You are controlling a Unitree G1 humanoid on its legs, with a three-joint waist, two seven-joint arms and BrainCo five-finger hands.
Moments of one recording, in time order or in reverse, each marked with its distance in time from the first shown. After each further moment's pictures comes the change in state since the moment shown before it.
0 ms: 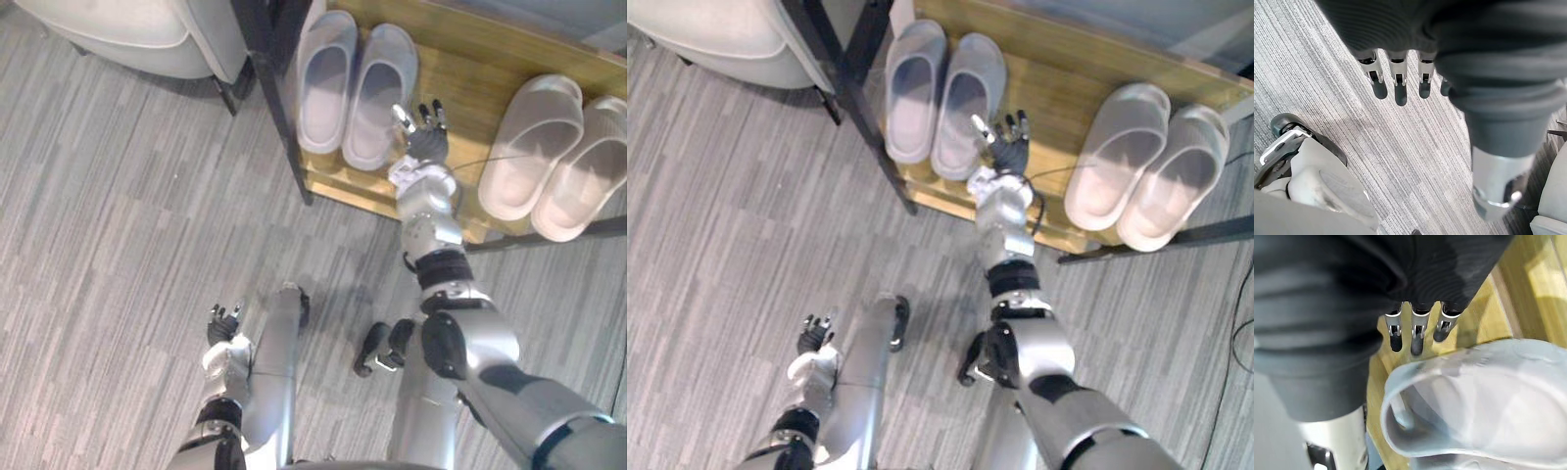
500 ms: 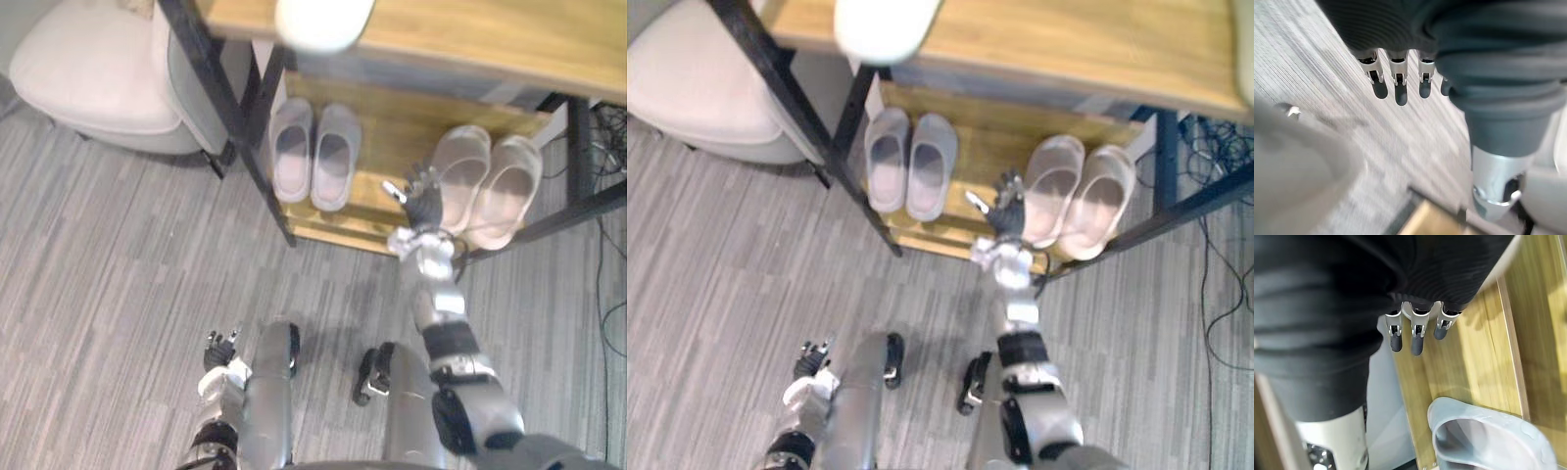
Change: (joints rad) left arm 0.168 -0.001 -0.091 0.009 0.040 0.018 -0.033; right arm 0.672 0.015 0.256 -0.466 -0.200 0.010 0.057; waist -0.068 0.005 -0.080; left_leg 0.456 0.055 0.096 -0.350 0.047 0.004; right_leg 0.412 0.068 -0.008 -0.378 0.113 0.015
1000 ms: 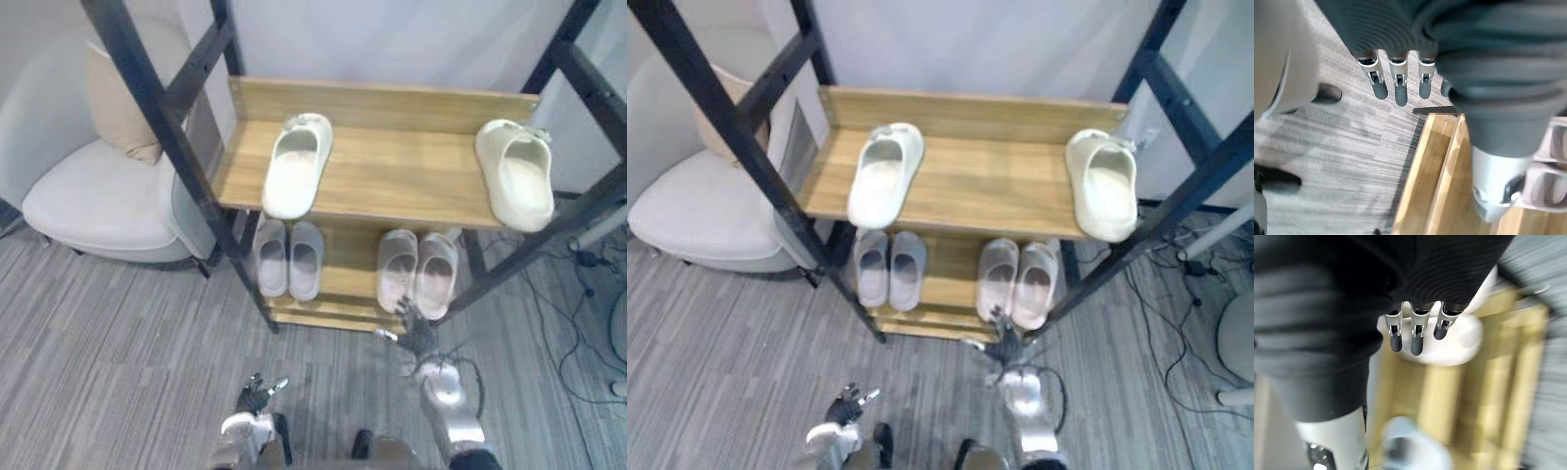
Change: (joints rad) left arm 0.128 0.077 -0.283 0.095 0.160 0.032 -0.082; right arm 0.460 -0.045 -0.004 0.203 -0.238 0.008 0.138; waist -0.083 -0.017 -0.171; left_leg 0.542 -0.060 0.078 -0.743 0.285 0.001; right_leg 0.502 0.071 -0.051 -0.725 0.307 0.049
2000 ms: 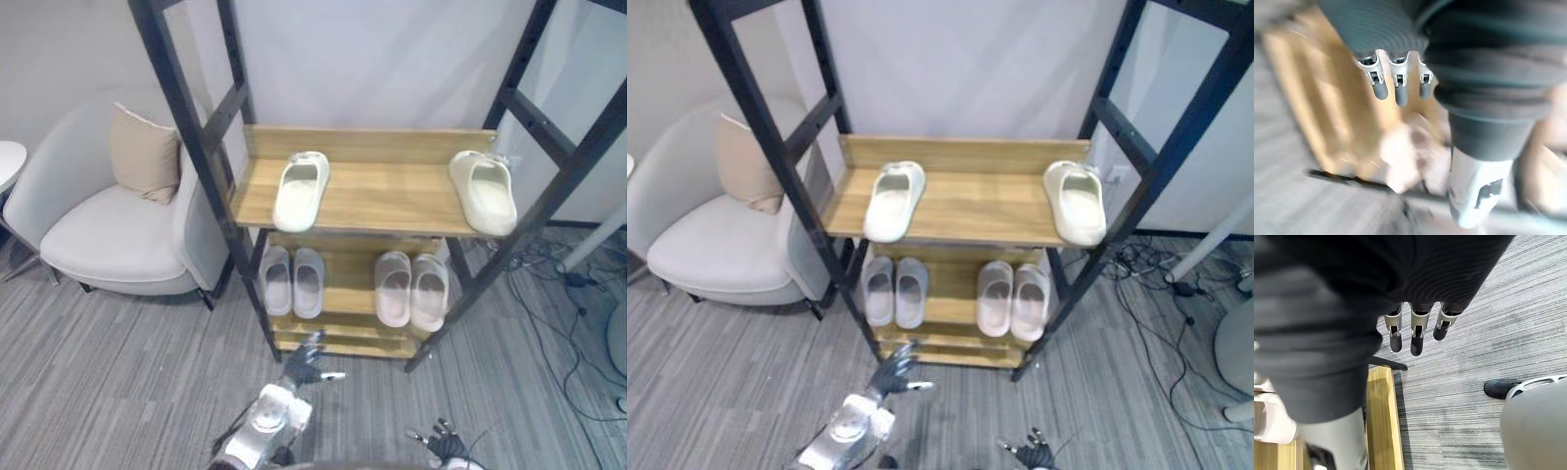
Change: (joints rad) left arm -0.002 0.103 -0.596 -0.667 0.114 -0.028 -0.024; right arm 0.078 -0.003 -0.150 0.420 0.089 -0.023 -0.025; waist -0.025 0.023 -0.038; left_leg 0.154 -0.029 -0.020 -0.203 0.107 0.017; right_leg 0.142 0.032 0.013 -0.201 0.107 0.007
